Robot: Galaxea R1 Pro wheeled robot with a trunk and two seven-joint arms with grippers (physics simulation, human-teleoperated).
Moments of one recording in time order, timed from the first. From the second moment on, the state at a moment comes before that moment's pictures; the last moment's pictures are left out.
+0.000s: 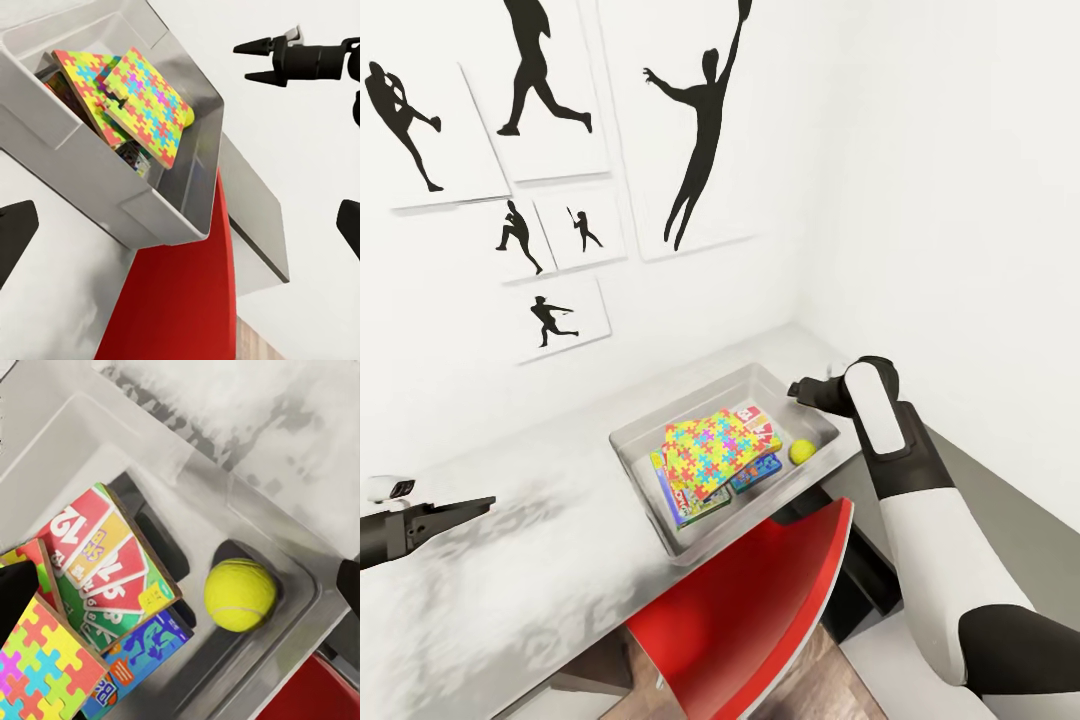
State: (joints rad) left arm -0.32 0.48 0.53 -1.47 0.16 0.98 -1.57; right arm -1.01 0.05 0.08 -1.20 -0.85 1.04 -0.77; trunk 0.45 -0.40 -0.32
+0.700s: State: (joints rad) left arm -0.32 0.48 0.53 -1.47 0.16 0.98 -1.57; right arm -0.85 -0.11 -0.01 -1.58 -1.15 1.04 -0.75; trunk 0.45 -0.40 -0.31
